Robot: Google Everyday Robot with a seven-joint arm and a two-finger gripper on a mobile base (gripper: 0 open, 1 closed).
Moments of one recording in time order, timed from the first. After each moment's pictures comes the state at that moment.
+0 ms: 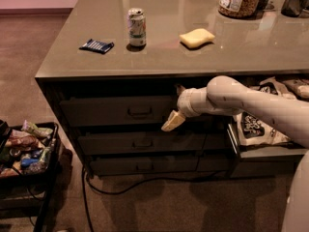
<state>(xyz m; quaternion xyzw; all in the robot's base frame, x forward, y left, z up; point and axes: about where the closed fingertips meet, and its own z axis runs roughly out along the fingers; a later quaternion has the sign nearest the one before) 0.695 -0.070 0.655 -0.58 0.69 0.08 0.42</state>
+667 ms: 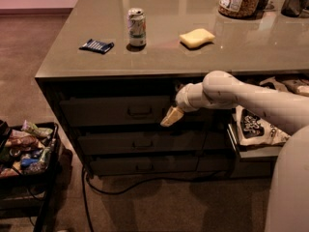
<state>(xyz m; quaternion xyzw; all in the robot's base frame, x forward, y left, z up) 0.717 -0.066 0.654 -0.59 0.69 0.07 0.41</state>
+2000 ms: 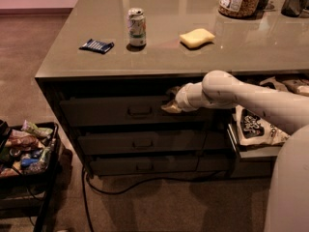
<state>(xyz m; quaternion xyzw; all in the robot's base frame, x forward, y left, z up) 0.717 -0.066 0.653 -0.59 0.69 0.07 0.41</state>
